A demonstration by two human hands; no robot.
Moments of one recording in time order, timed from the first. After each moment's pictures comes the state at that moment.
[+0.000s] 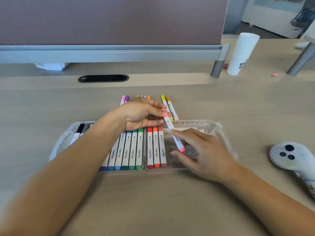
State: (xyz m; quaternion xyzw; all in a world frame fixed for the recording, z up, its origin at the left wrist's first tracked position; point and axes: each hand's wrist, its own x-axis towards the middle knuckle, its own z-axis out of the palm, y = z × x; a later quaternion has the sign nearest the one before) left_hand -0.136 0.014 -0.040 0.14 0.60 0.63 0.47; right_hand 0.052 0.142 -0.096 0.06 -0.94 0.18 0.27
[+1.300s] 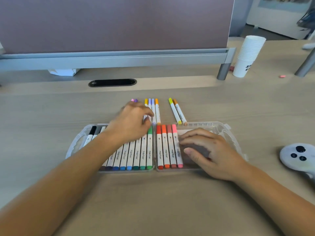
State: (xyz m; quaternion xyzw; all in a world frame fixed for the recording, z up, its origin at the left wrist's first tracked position) left_hand -0.146 -0.038 -0.064 0.45 0.87 0.19 -0.07; right_hand 0.051 0.151 -0.096 0.09 -0.93 0.27 0.21
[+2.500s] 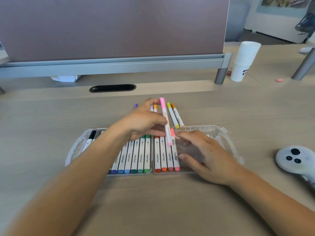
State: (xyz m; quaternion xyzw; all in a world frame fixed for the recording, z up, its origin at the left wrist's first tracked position) left_hand -0.113 -0.003 -0.022 0.21 0.68 0.60 0.37; right_hand 0.052 0.149 -0.093 0.09 -0.94 0.27 0.19
